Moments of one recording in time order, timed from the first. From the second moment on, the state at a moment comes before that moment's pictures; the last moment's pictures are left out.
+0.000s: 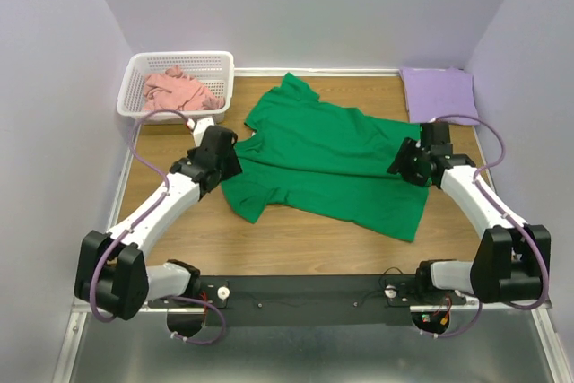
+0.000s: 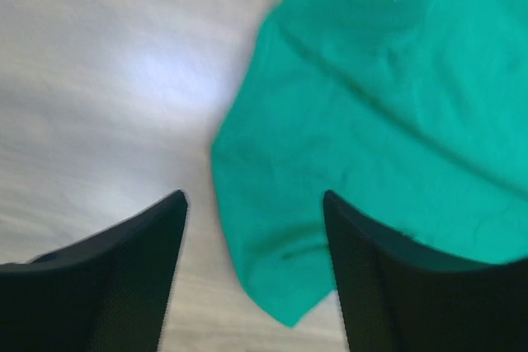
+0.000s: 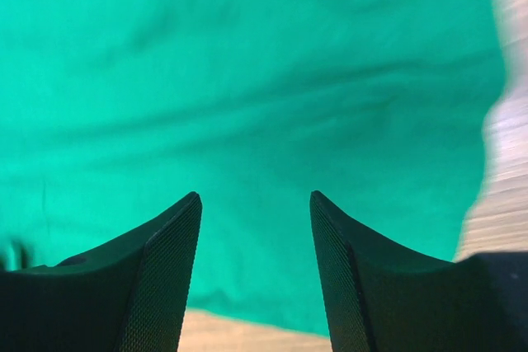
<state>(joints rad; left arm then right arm) -0.37 1.24 0.90 -0.49 -0.37 -0.61 0.05 1.29 0.84 -0.48 -0.01 0.53</state>
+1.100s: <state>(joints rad) -0.29 1.68 0.96 -0.41 -0.42 -0.60 0.07 1.61 0.89 -0.43 0.22 0.61</state>
